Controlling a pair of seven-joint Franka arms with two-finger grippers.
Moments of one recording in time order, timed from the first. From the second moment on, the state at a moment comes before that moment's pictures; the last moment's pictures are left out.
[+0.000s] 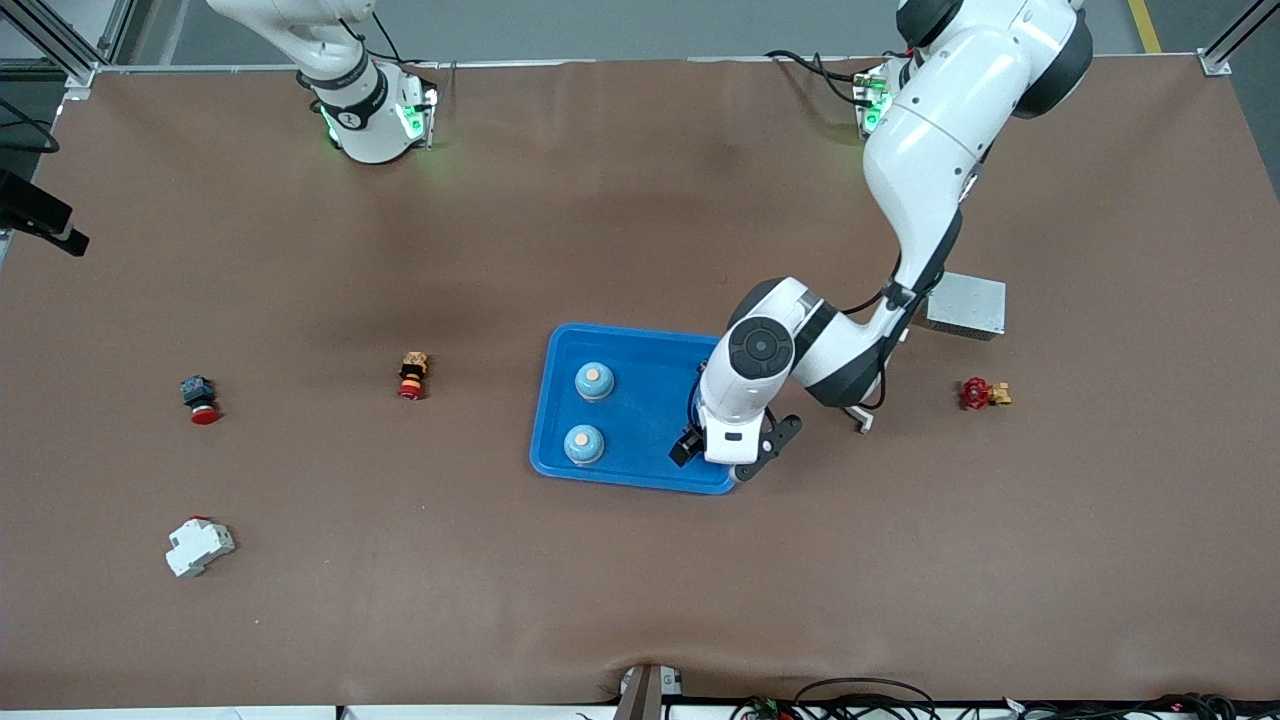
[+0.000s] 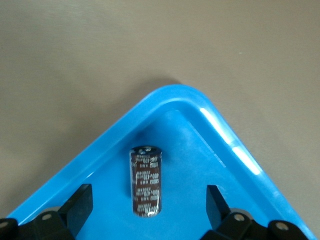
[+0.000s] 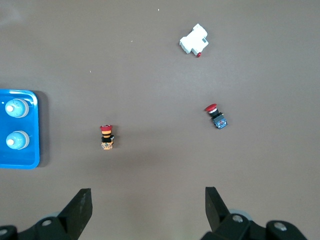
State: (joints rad) left arm -0.36 0.86 -0.32 -1.37 0.23 2.27 -1.46; right arm -0.07 -0.02 -0.05 -1.49 0.03 1.49 -0.05
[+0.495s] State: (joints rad) left arm -0.29 0.71 -0.32 -1.37 0.19 1.97 -1.23; right arm -0.07 -0.02 -0.05 -1.49 0.03 1.50 -0.05
